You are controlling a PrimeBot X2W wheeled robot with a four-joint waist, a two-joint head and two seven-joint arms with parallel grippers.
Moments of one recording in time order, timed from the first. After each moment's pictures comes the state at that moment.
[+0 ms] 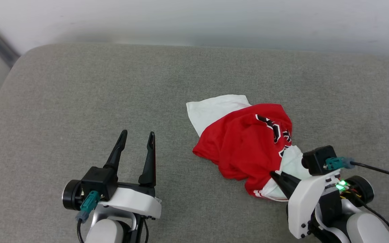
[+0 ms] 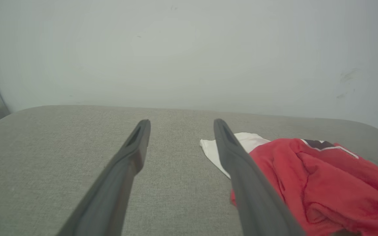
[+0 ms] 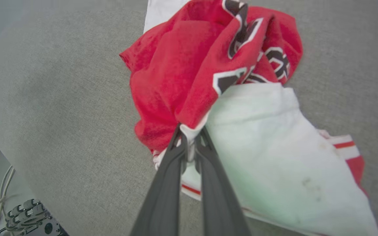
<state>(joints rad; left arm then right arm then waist) -0.14 0.06 -0.19 0.10 -0.21 0.01 -0.26 -0.13 -0.19 0.25 -0.06 0.34 0.13 0.59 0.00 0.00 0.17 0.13</state>
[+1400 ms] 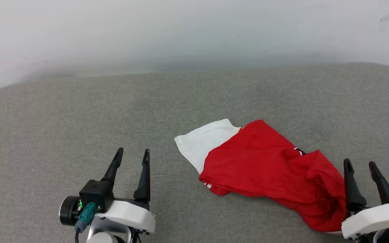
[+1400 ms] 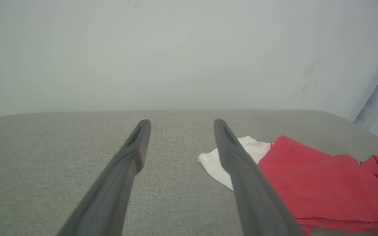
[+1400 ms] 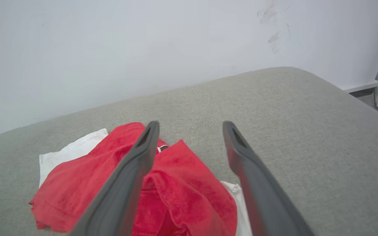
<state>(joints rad) -0.09 0.06 -0.15 0.15 -0.19 -0.02 -0.26 0.02 -0.07 -0.16 0.05 0.29 0.13 -0.05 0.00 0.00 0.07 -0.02</state>
